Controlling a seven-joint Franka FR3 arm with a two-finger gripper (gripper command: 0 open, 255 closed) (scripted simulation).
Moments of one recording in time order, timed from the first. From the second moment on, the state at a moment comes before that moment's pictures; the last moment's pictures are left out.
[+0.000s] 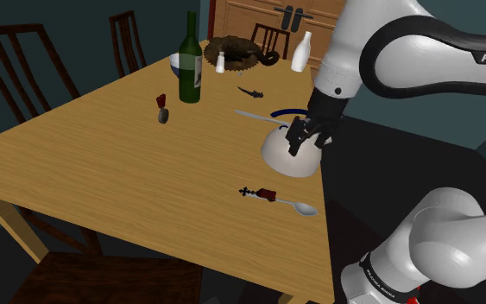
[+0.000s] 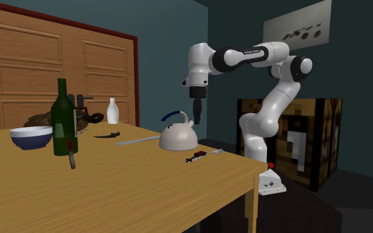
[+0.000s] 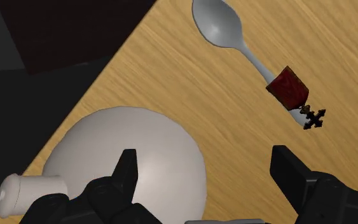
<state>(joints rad) 0.06 -0.74 0.17 -2.51 0.09 1.79 0.38</state>
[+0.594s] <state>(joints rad) 0.12 -0.54 0.34 -2.52 0.18 1.92 0.57</state>
